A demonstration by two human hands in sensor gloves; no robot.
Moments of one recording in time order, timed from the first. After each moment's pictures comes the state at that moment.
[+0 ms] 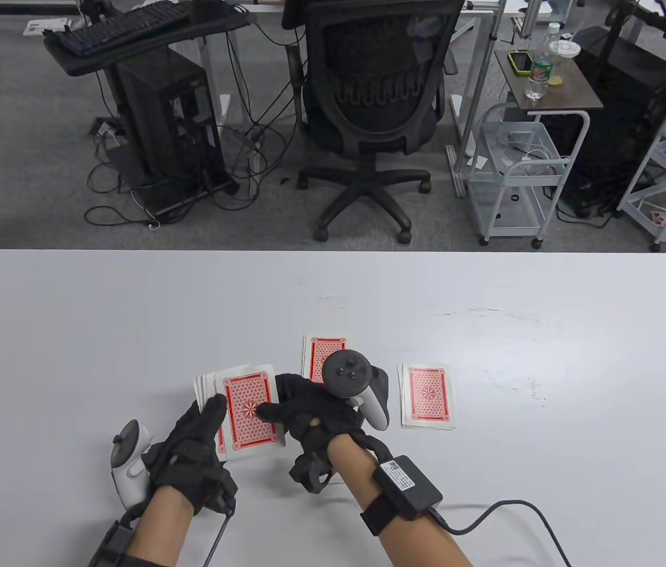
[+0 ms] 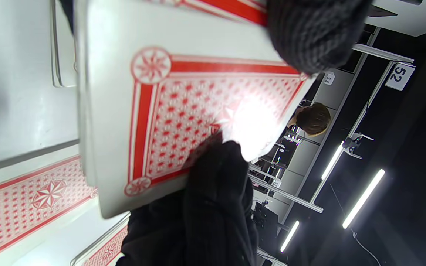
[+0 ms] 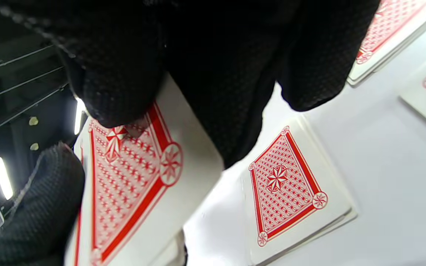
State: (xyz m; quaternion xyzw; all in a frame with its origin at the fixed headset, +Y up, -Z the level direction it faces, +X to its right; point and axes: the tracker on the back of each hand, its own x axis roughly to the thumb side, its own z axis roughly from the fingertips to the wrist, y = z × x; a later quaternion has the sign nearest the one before) left_hand -0.263 -0.785 -0.327 -0.11 0.09 0.81 0.57; right_hand -0.004 -0.721 -0.396 0.15 0.14 0.84 0.51
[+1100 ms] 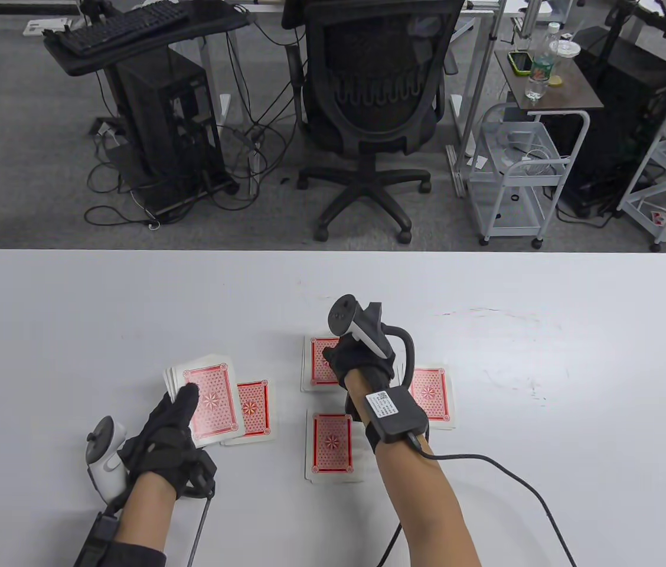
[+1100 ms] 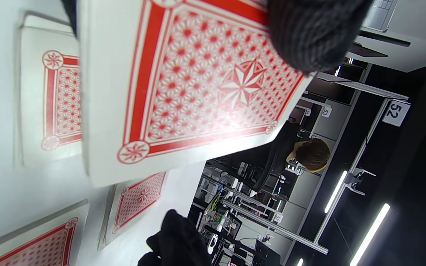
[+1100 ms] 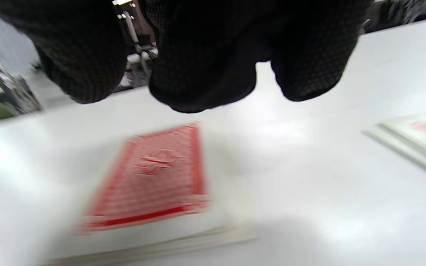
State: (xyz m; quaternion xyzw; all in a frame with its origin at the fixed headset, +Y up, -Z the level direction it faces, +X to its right) left_hand -0.299 -0.790 -0.338 -0.07 0.15 0.80 0.57; right_hand 0.027 -0.714 -0.489 0.00 0.11 0.98 0.17
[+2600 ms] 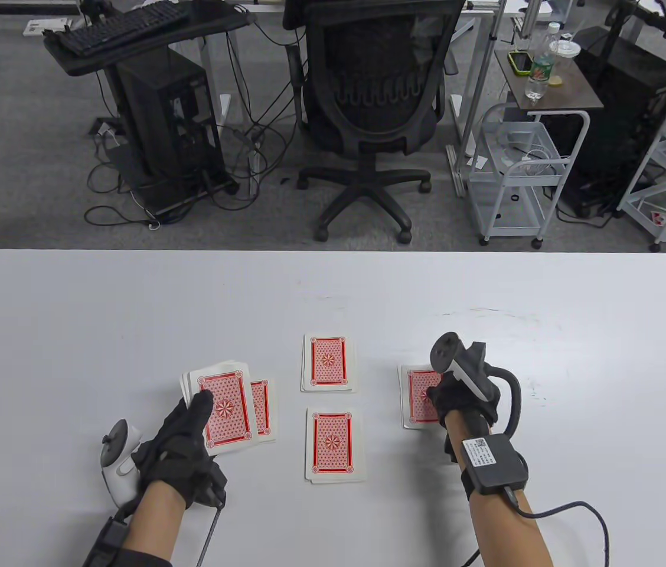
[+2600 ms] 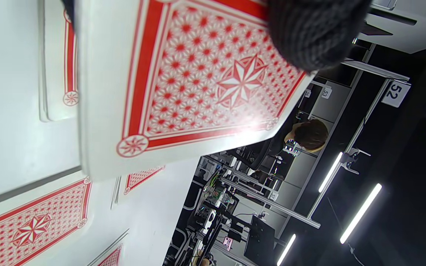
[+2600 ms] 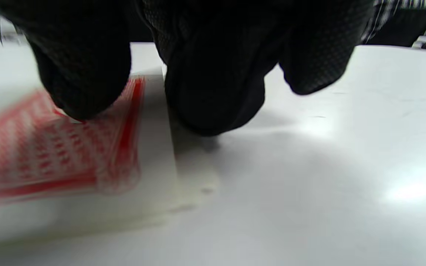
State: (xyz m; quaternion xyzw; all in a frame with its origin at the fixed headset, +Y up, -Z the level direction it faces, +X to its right) left_hand -0.279 -0.790 -0.329 -0.09 0.12 0.81 0.56; right_hand 0.189 -0.754 -0.447 -0.14 0.13 0.98 -0.01
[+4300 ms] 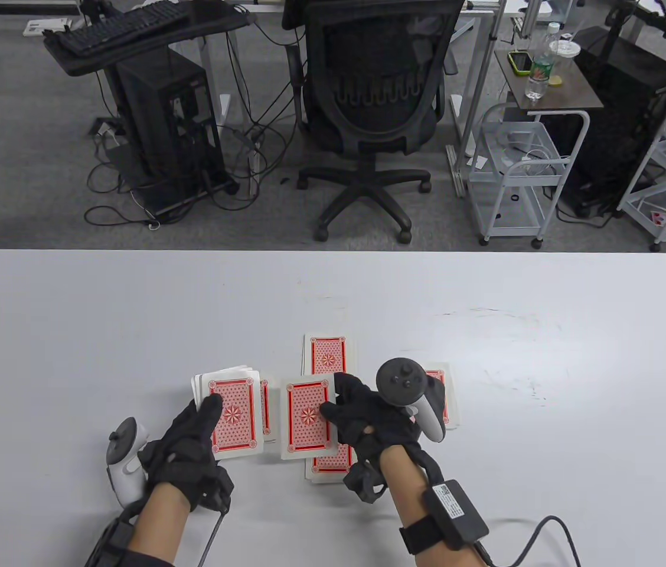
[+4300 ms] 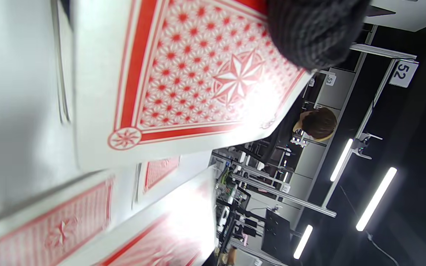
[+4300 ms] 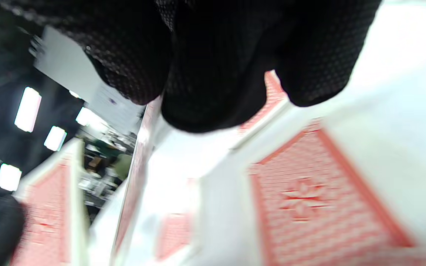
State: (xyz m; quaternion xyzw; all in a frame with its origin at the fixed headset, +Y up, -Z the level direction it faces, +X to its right) left_hand -0.278 -0.788 -0.331 -0.10 0.11 0.78 0.61; right_hand 0.073 -0.727 -0.379 0.08 0.14 0.90 0.40
